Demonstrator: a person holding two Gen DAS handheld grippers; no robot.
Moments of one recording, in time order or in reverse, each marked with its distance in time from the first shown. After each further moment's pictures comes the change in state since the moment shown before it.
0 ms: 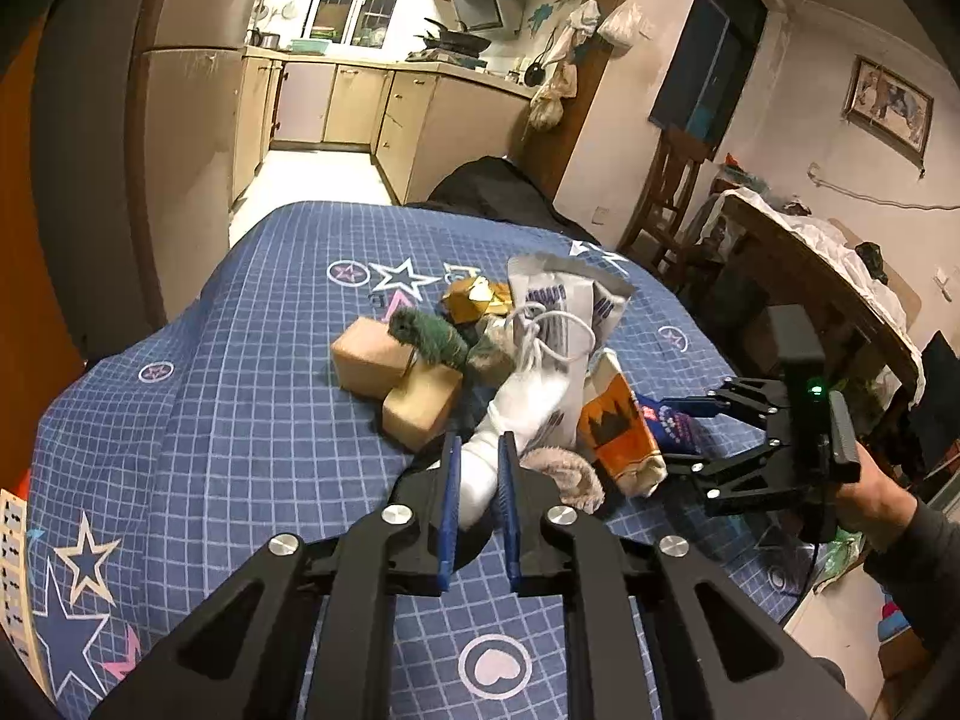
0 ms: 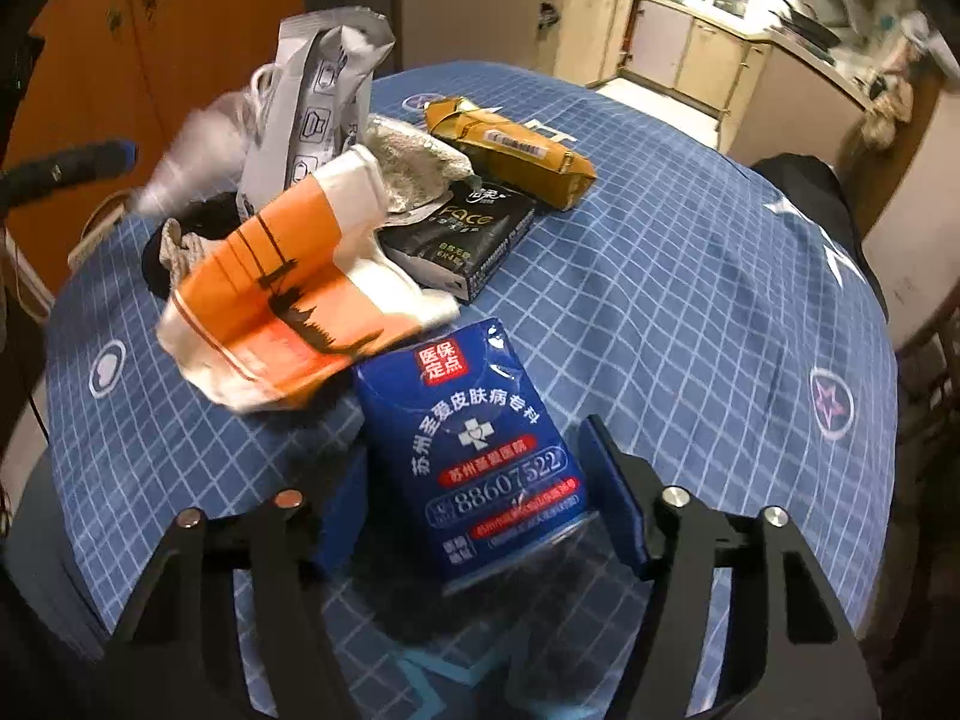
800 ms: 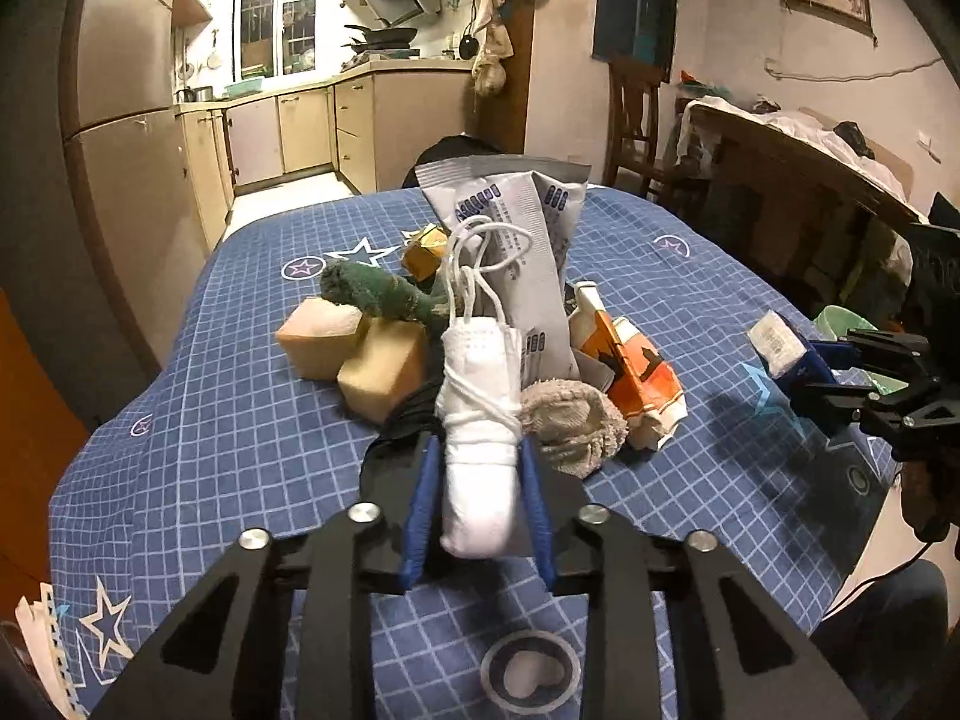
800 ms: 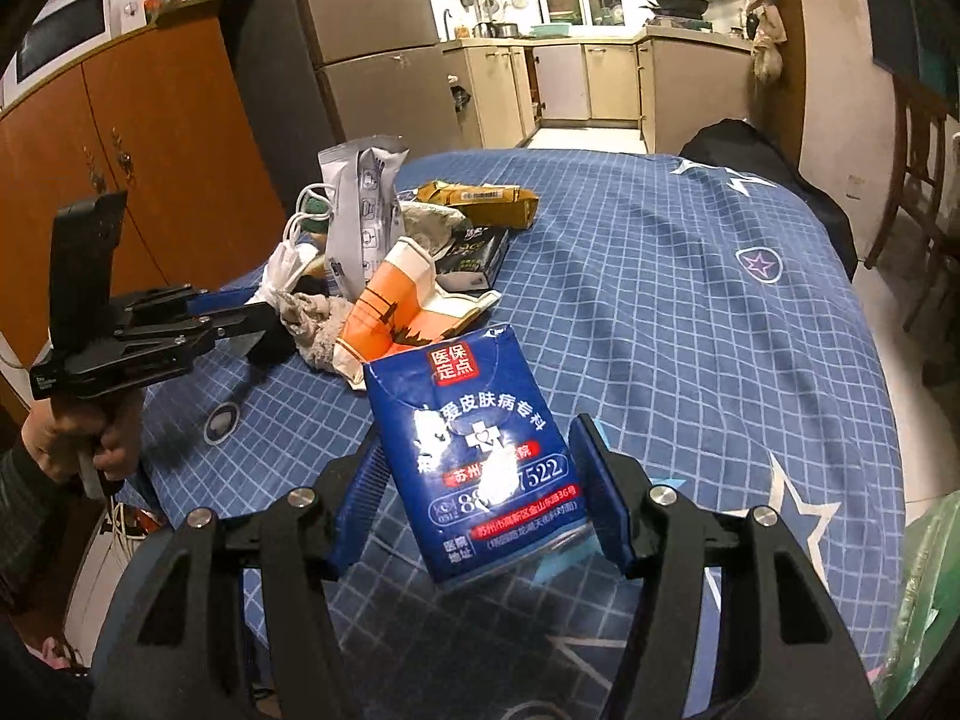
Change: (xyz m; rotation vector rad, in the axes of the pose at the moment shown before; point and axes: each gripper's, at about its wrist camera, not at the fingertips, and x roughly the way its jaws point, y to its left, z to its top) left arm 0.052 -0.035 -0.029 0.274 0.039 0.061; right arm -0.086 0.024 -0.078 0.321 -0.223 0.026
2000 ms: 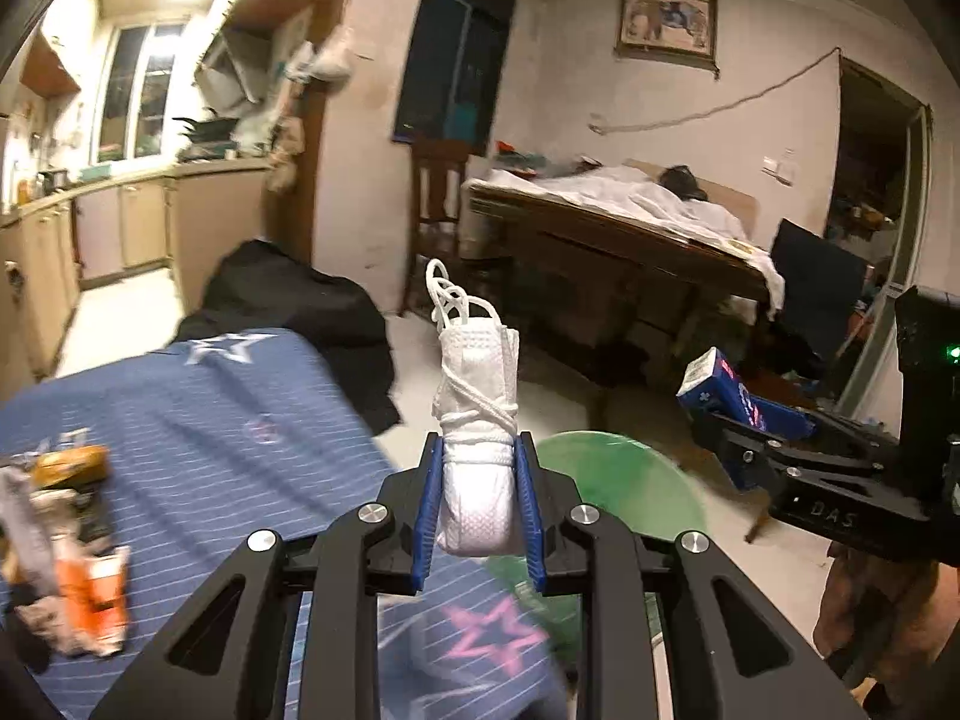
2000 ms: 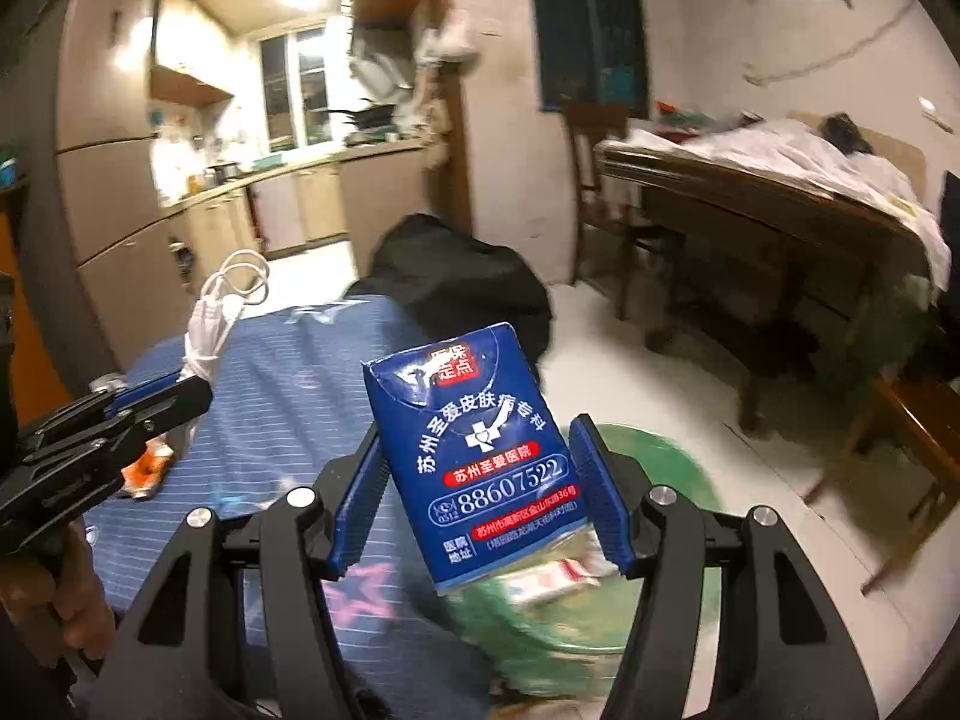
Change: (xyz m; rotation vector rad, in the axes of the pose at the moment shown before) left arm -0.019 -0.353 0.107 0.111 -0.192 -0.381; right arm -0.257 -0.144 -0.053 0.352 -0.267 -0.617
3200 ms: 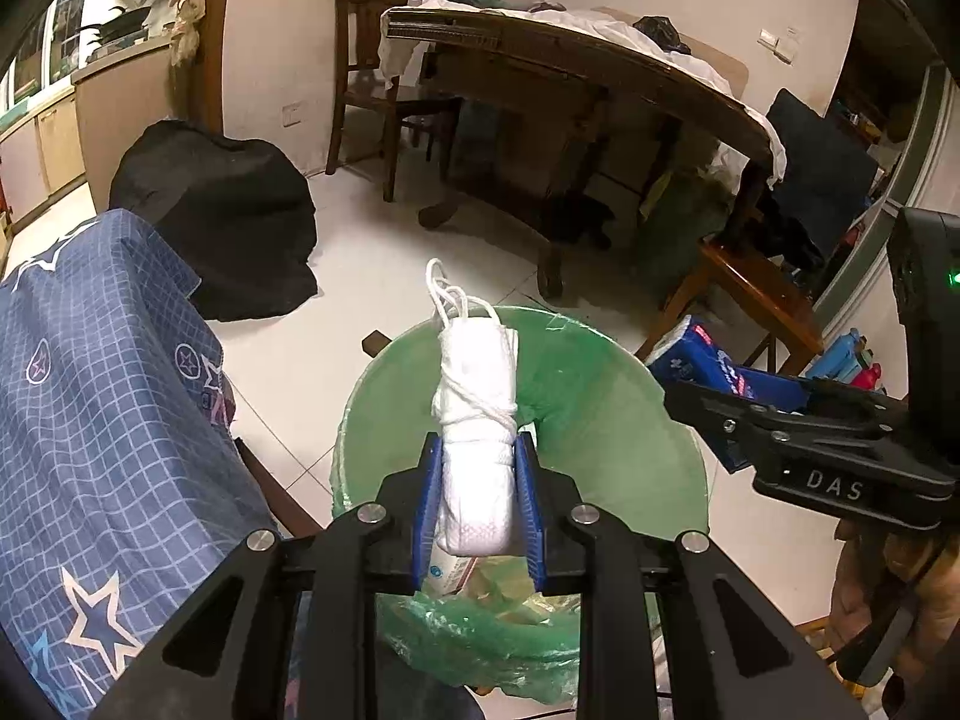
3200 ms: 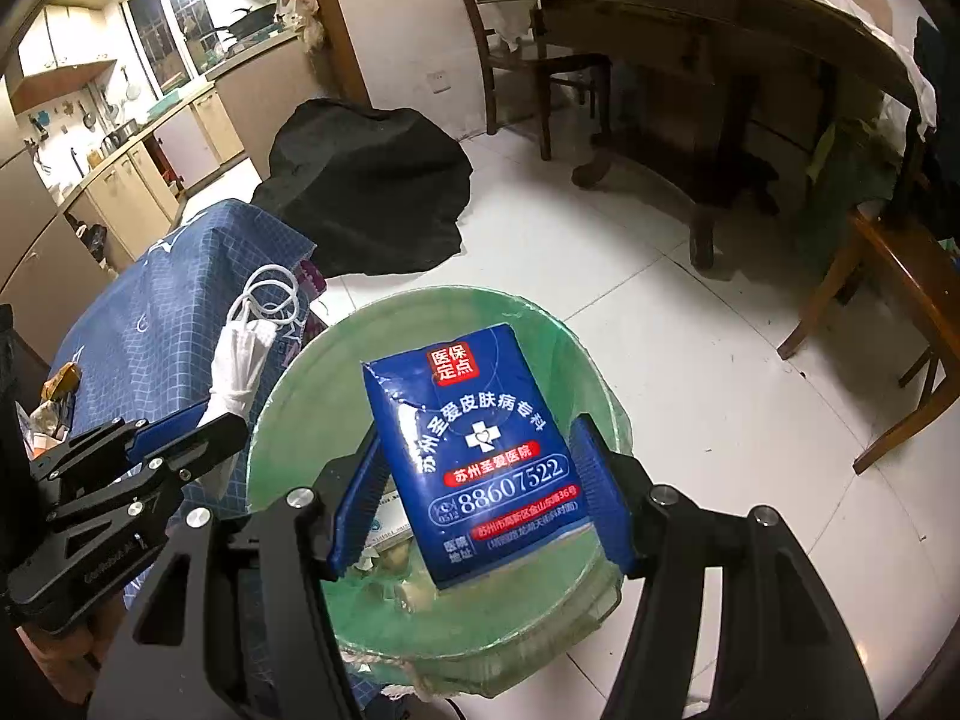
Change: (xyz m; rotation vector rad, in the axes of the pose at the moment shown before) left arm 0.226 -0.072 -0.032 0.023 0.365 -0.097; right arm 0.103 -0.130 -0.033 0.187 0.352 -0.068
